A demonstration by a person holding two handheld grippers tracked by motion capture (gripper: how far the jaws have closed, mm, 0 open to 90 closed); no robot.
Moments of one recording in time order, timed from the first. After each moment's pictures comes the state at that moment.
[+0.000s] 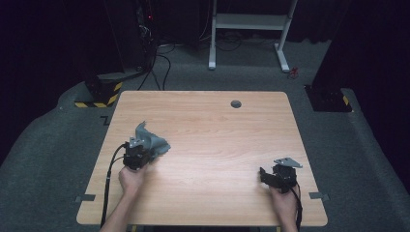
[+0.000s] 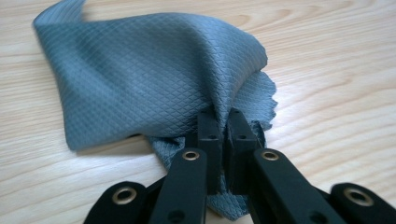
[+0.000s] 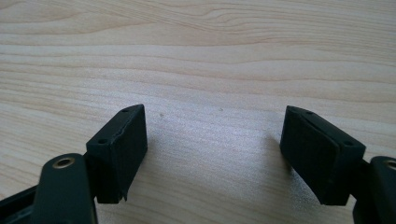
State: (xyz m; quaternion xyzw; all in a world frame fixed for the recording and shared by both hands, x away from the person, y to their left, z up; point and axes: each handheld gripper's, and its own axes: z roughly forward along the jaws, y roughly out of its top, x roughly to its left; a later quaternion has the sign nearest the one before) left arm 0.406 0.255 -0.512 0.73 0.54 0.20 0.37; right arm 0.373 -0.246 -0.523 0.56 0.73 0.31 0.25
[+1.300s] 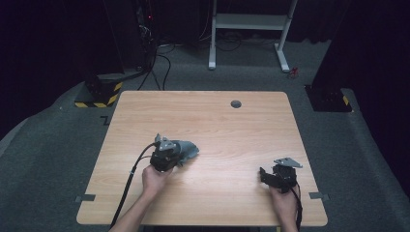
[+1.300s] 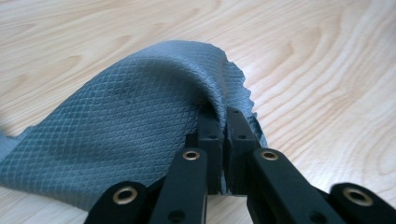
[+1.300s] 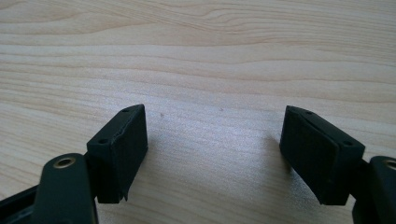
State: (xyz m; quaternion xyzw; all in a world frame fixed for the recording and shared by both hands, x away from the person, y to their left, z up) left arm 0.404 0.162 -0.492 0.81 0.41 0.15 0.39; right arm 0.373 -0.246 -0.523 0.56 0.73 0.31 0.25
